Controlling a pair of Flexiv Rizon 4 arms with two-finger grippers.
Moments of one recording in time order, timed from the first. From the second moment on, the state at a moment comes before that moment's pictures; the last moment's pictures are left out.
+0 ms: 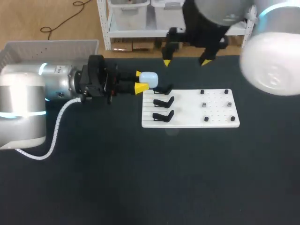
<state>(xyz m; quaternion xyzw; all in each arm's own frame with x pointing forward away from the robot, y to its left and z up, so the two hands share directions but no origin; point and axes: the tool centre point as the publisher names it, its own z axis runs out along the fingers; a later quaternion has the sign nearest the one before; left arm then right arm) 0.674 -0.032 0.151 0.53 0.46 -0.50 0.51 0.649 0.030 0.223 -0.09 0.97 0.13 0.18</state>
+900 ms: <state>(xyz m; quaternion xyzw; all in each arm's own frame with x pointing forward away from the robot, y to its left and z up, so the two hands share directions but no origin) 0.794 0.170 0.229 0.39 0.68 -0.28 0.55 0.621 0.011 0.230 -0.11 0.96 0.17 0.20</state>
